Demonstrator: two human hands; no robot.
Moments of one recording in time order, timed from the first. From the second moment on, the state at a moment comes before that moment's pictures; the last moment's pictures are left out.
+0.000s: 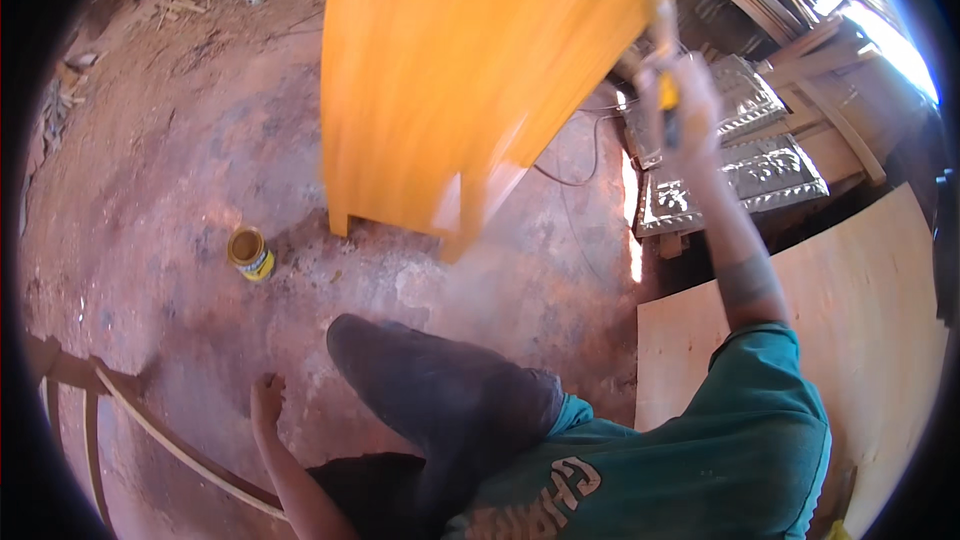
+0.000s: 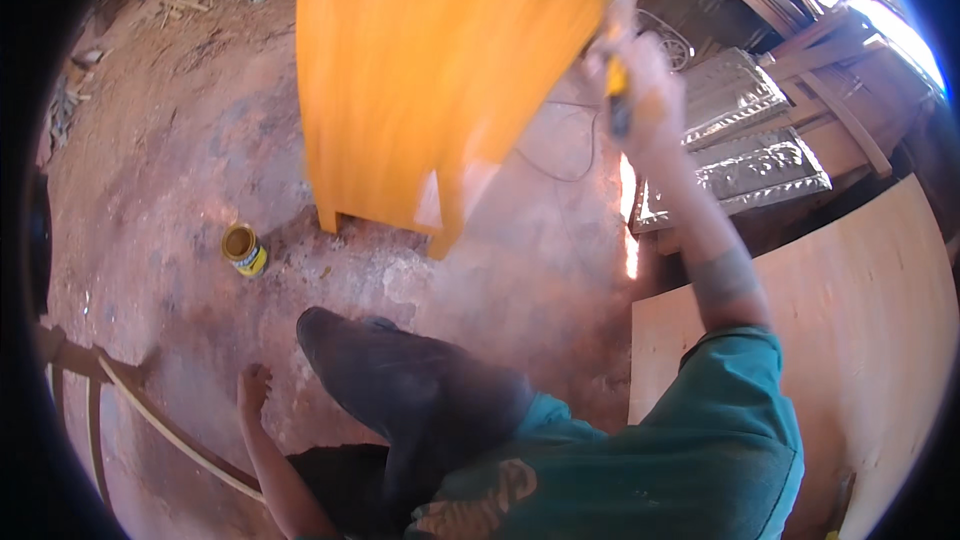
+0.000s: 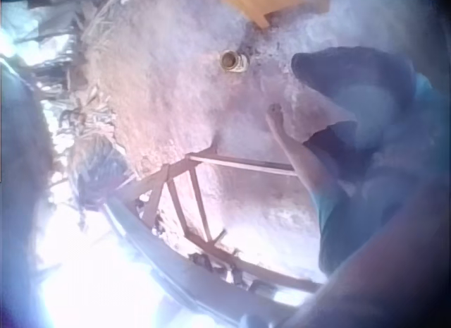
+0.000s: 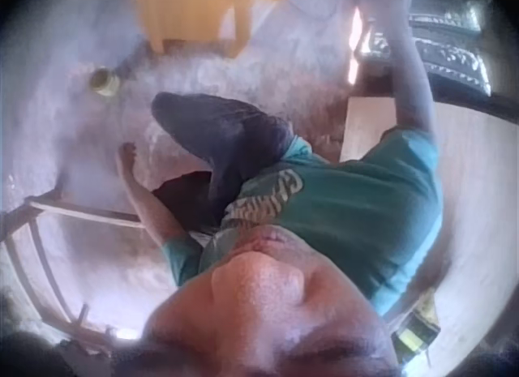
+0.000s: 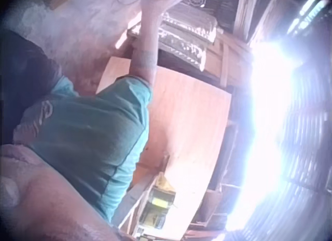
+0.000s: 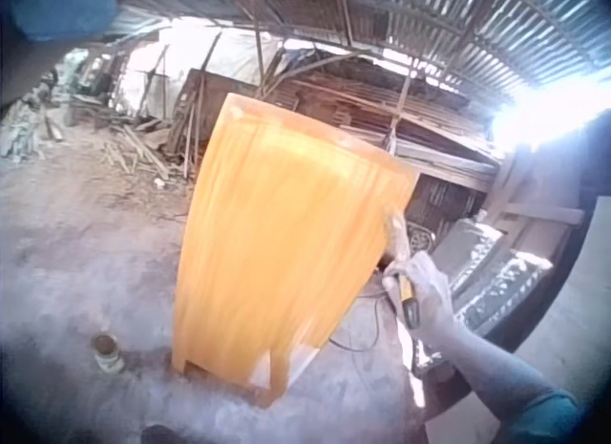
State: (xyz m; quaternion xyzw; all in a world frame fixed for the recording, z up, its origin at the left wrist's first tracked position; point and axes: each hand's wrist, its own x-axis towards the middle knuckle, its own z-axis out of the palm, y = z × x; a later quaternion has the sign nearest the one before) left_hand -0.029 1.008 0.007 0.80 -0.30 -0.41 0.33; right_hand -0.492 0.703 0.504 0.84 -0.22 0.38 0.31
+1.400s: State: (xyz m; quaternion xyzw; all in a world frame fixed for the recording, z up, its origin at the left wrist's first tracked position) left_hand -0.034 1.019 0.019 0.85 -0.23 -0.35 0.33; right_hand -0.054 0.655 0.060 0.74 -0.33 0.13 -0.57
